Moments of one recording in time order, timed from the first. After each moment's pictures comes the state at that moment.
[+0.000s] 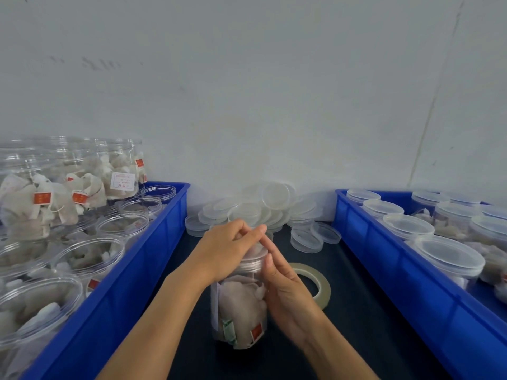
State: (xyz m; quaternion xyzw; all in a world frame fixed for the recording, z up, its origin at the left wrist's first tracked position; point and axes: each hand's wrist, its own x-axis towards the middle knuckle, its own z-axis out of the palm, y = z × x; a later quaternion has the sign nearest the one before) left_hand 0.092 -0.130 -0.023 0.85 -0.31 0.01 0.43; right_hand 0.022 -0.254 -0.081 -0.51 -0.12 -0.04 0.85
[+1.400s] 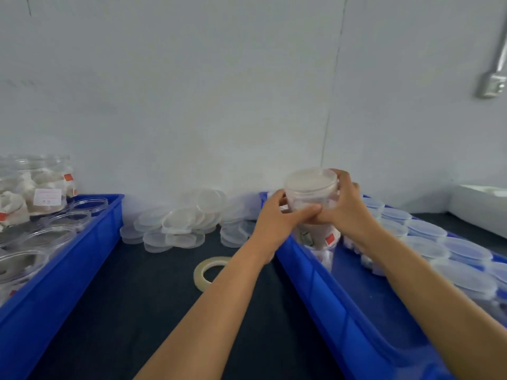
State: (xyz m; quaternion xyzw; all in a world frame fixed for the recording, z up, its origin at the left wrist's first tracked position) left_hand -0.040 -0.311 0.034 0.61 -0.36 -0.13 0.69; right_hand -0.120 -0.428 0.060 -0.82 0.14 -0.36 0.41
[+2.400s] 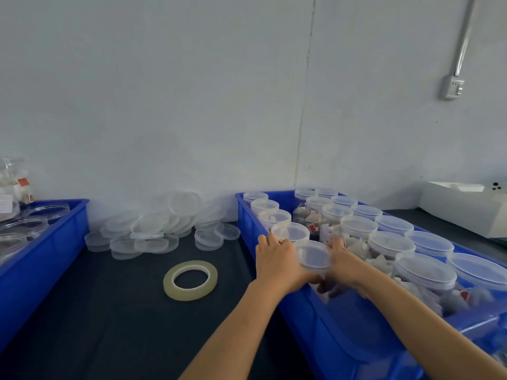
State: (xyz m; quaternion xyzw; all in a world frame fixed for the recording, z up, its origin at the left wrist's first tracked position) left_hand -0.066 -0.378 -0.035 0.89 -0.40 0.08 0.21; right_hand -0.166 -0.466 -0.001 -0.88 0.32 -0.06 0.35
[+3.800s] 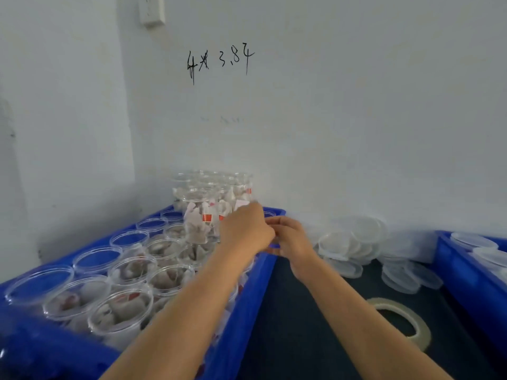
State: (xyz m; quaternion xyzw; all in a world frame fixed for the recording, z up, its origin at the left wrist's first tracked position) left_hand 0.056 -0.005 0.077 0.96 -0.06 0.19 0.20; right_hand 0.063 -0.104 0.043 -0.70 -0.04 -0.06 0.71
